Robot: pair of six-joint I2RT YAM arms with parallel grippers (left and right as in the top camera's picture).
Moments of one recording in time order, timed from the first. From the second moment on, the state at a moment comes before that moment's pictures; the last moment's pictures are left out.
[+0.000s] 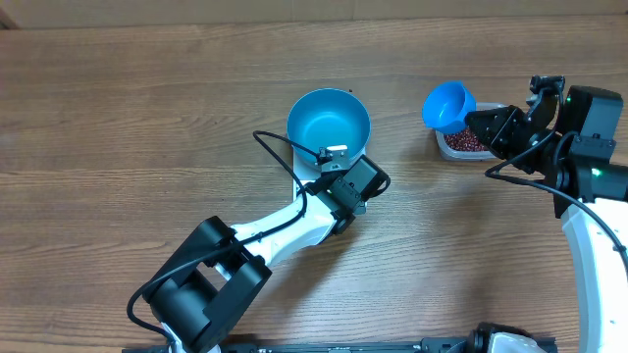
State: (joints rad) left arm -0.81 1.88 1.09 -0.35 -0.34 -0.84; right arm -0.19 1.29 1.11 -0.59 -0.62 0.49
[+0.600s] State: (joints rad) left arm -0.82 1.88 1.10 -0.34 -0.35 -0.79; right arm -0.19 1.29 1.11 -0.59 -0.61 0.49
